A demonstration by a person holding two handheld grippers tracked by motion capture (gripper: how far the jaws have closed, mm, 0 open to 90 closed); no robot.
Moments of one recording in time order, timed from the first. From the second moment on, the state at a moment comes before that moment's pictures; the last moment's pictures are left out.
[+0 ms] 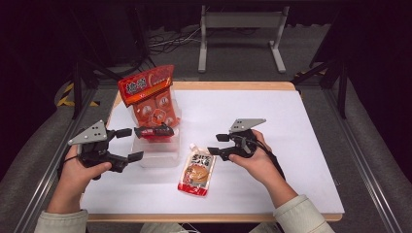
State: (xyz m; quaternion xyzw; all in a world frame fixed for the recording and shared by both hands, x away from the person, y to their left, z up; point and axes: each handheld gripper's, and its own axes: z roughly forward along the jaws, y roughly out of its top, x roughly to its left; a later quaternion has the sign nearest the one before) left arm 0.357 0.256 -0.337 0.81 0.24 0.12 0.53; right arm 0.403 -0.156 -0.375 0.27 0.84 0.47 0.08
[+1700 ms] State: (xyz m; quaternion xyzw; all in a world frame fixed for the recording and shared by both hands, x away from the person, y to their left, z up) left arm 0.347 0.252 -0.338 0.82 0.25 0.11 0.51; right arm 0.416 -0.117 -0.439 0.34 0.87 0.35 0.06
